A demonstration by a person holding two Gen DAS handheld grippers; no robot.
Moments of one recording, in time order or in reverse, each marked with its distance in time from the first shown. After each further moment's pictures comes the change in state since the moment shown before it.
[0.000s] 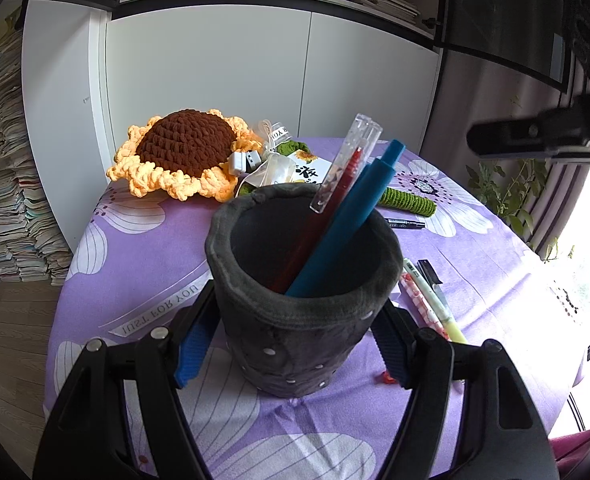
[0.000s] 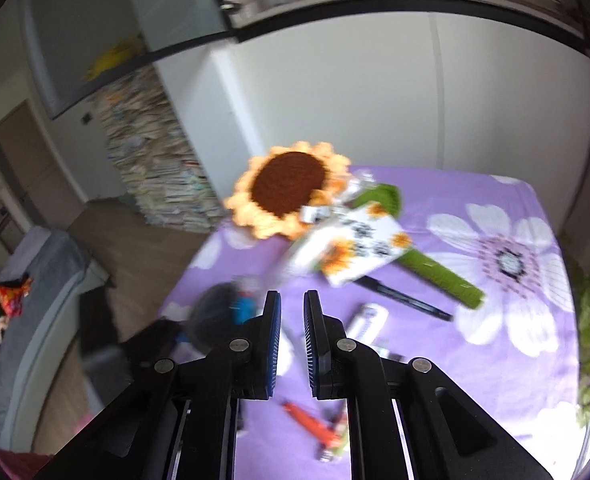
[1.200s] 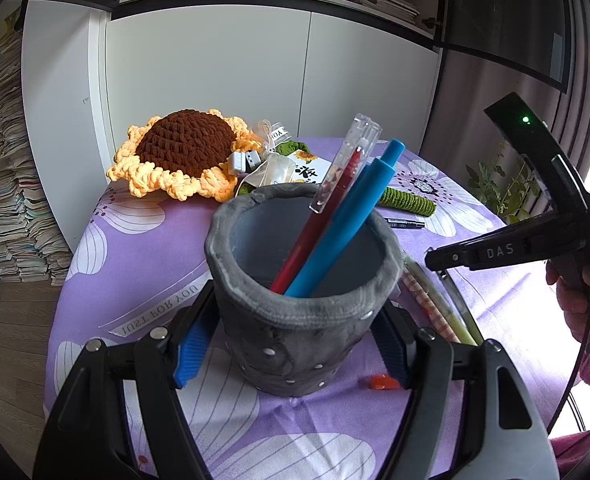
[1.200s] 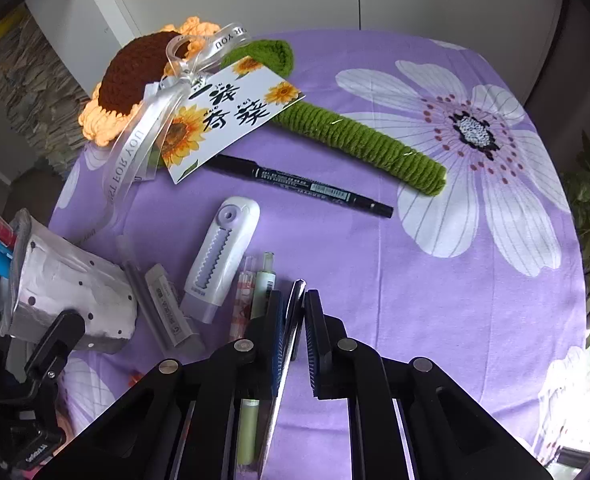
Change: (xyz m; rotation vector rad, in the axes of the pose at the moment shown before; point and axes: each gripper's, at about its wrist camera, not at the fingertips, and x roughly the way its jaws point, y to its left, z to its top) left arm 0.000 0.000 0.000 0.000 0.000 0.000; right arm 0.100 -0.068 -0.039 0.136 0.328 -0.221
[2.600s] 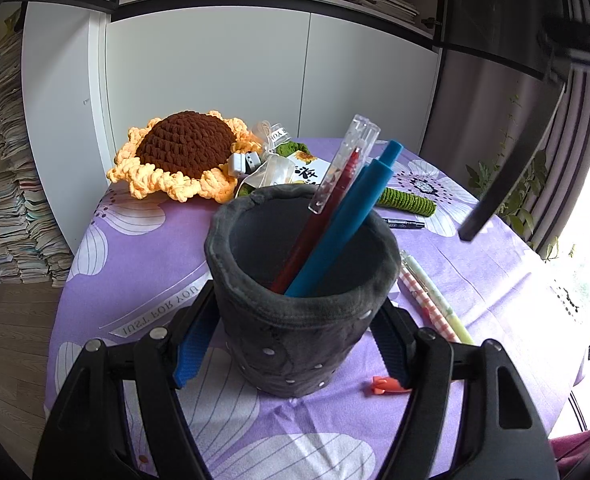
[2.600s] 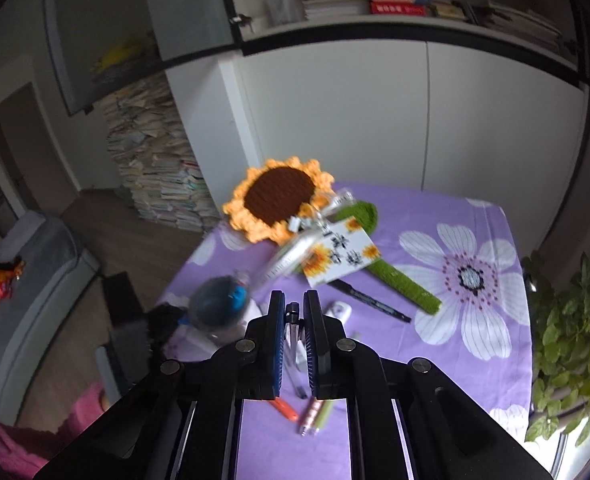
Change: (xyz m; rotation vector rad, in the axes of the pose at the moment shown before) left arm -0.001 -0.001 0.000 0.002 -0.003 0.001; right arm -0.181 0.049 -0.019 -0.241 -0.392 0.207
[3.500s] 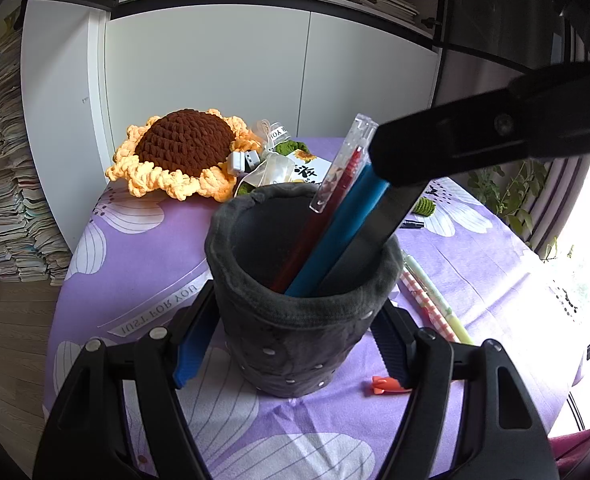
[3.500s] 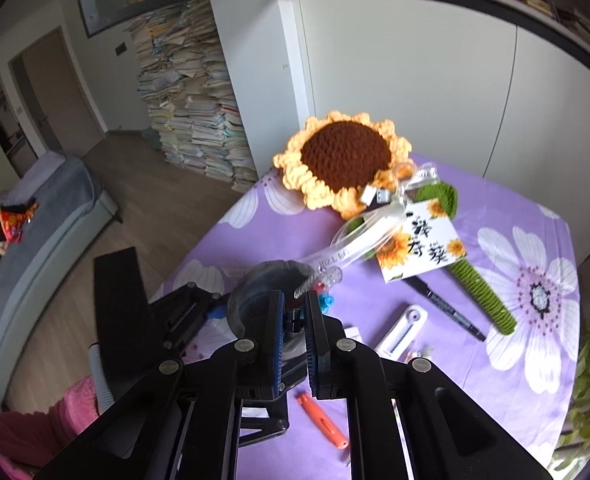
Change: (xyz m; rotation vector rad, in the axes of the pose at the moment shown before) left arm 0.000 0.000 -0.001 -0.003 0.002 -0.002; right arm 0.094 0.045 -0.002 -0.107 0.193 0.081
